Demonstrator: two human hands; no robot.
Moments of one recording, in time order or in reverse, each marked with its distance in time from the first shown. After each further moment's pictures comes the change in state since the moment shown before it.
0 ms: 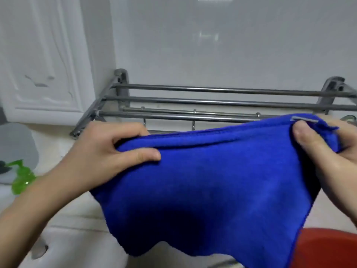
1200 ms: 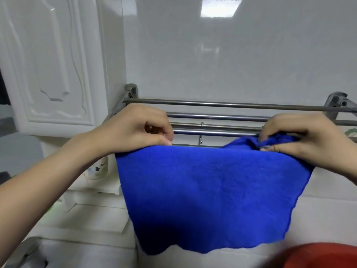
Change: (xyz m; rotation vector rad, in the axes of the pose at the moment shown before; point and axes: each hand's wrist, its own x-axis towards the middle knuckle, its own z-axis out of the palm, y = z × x) left_hand 0.071 -0.049 -0.009 -0.012 -0.290 0.244; right_hand 0.083 0.018 0.007 -0.266 -0.598 -0.498
